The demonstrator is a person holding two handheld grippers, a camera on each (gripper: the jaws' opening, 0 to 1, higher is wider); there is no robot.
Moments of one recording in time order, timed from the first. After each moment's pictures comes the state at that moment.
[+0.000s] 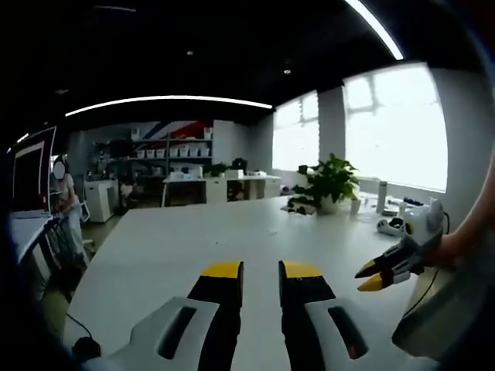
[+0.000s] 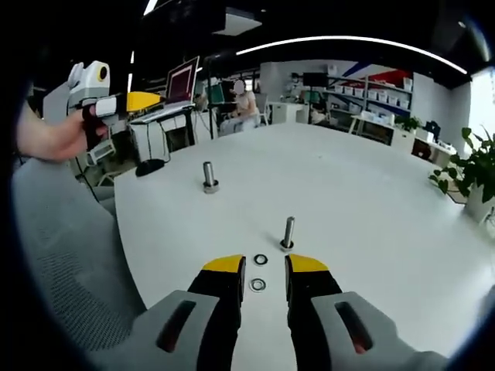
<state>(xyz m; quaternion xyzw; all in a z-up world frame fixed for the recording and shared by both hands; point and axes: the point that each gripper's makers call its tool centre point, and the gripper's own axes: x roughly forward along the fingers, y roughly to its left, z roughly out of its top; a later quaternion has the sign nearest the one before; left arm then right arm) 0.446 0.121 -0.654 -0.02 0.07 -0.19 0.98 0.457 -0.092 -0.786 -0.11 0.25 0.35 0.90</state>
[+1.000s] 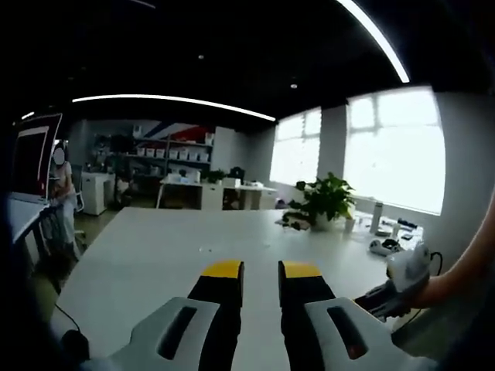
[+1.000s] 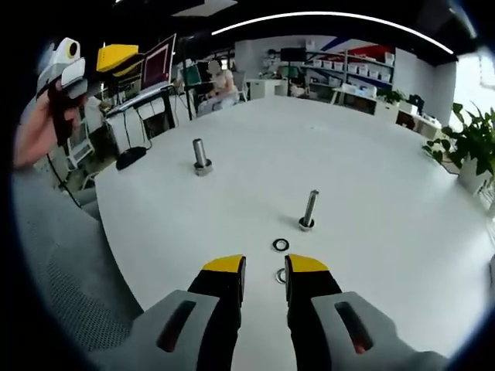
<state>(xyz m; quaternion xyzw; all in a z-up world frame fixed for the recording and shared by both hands) 0.445 0.123 -0.642 -0.06 0.05 -0.20 0.98 0.447 -0.070 -0.830 -0.09 0.32 0.28 0.90</state>
